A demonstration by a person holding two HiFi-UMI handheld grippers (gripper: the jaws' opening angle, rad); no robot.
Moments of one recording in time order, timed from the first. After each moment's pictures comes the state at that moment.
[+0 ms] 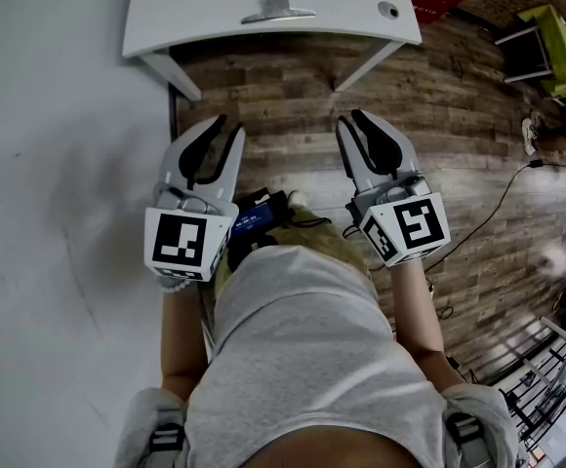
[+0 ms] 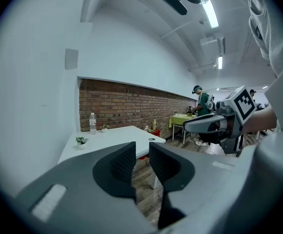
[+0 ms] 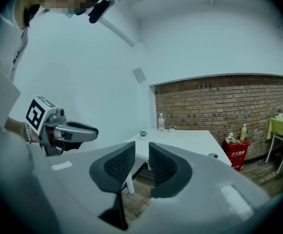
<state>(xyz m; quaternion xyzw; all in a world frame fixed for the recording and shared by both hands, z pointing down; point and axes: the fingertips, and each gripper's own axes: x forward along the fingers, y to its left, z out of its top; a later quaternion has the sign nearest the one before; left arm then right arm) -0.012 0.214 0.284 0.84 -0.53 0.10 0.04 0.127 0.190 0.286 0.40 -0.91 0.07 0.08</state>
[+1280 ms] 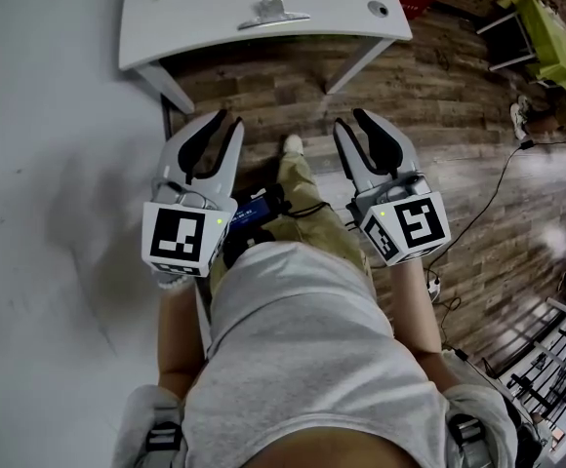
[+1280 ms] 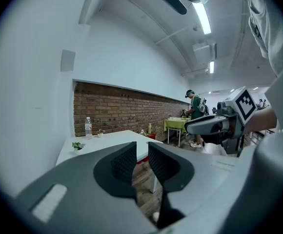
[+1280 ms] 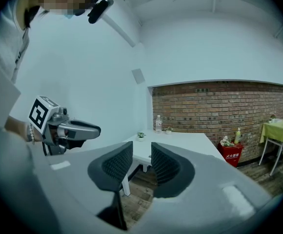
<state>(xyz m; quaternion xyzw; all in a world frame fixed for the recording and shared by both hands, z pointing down) -0.034 0.207 0.286 0.86 -0.49 0.09 0.03 0.109 0.200 0.285 0.43 -0.90 0.05 0.08</state>
